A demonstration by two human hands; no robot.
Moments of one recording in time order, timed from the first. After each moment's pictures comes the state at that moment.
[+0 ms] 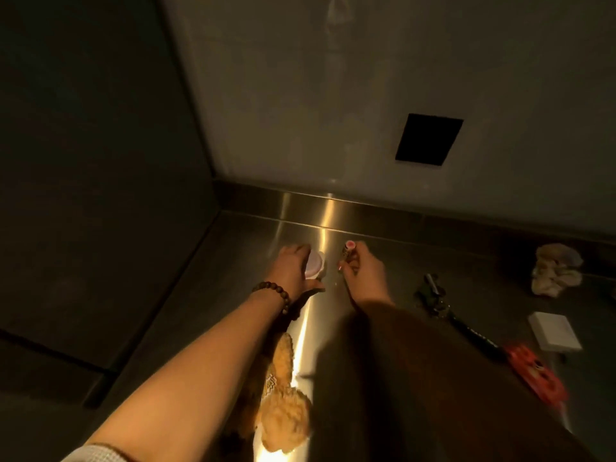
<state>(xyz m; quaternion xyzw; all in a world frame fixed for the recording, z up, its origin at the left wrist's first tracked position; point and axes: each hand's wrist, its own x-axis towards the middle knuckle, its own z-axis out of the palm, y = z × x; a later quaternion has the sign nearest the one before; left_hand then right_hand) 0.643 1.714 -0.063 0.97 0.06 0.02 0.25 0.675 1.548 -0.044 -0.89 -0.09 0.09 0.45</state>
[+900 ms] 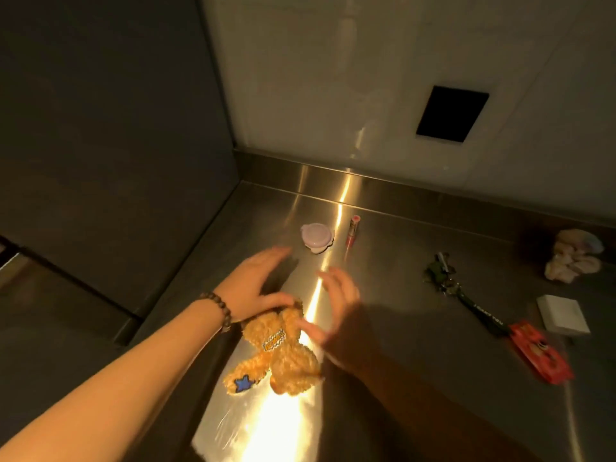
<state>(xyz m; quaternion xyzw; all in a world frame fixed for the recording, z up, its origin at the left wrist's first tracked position) 0.520 1.766 -0.049 0.96 -0.05 0.00 0.26 0.546 1.545 -0.073 -0.85 -0.31 -0.03 0.42</state>
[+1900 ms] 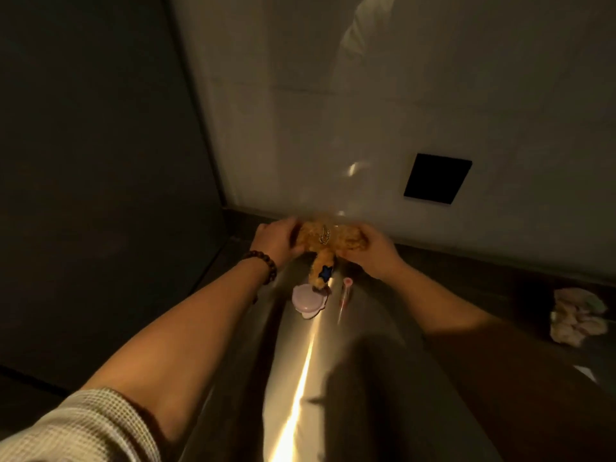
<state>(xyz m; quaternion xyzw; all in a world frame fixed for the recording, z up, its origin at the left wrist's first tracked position) 0.706 1.769 0.015 0.96 0.07 0.11 0.23 0.763 1.561 0.021 -0.84 -0.21 0.13 0.49</state>
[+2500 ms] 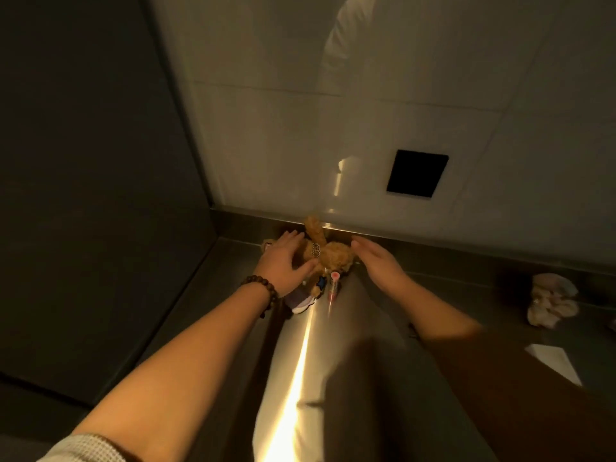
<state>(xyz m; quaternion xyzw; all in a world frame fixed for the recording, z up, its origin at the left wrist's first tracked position) 0.687 1.736 -0.021 0.95 0.04 0.07 0.30 0.742 1.523 0.006 -0.81 -0.12 0.16 0.55</state>
